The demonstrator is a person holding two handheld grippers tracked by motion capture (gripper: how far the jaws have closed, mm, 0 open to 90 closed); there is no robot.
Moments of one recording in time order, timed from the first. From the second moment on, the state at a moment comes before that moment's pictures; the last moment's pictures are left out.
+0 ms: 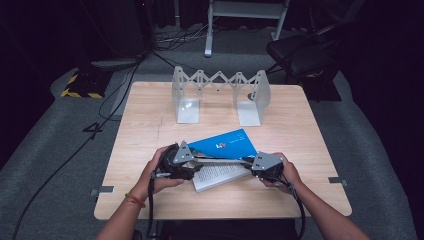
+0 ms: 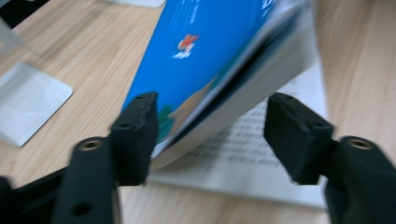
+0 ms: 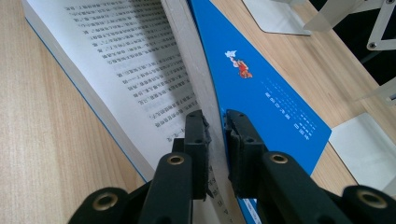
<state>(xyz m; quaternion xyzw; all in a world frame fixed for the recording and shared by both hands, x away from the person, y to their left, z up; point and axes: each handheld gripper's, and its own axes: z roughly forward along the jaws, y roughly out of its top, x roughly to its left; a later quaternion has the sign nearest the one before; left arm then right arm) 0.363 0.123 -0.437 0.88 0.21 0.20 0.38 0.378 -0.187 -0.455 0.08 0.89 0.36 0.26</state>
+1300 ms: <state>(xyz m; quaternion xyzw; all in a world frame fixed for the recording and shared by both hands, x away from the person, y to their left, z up) 0.358 0.113 -0.433 0.89 0.21 0.18 0.36 0.382 -0.188 -0.452 0.02 0.90 0.36 0.25</state>
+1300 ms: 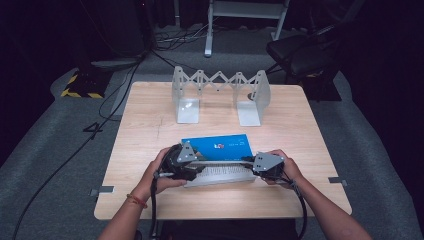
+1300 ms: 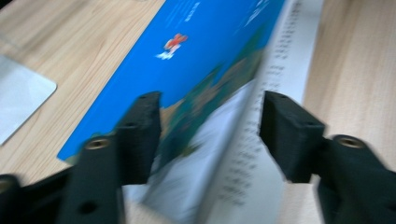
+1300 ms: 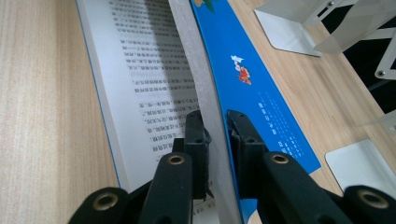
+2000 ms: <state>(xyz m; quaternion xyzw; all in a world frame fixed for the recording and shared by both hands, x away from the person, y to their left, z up) 0.364 0.114 -0.446 0.90 0.20 0.19 0.35 0.413 -0.210 -0.458 0.03 0.88 0.41 0.23</state>
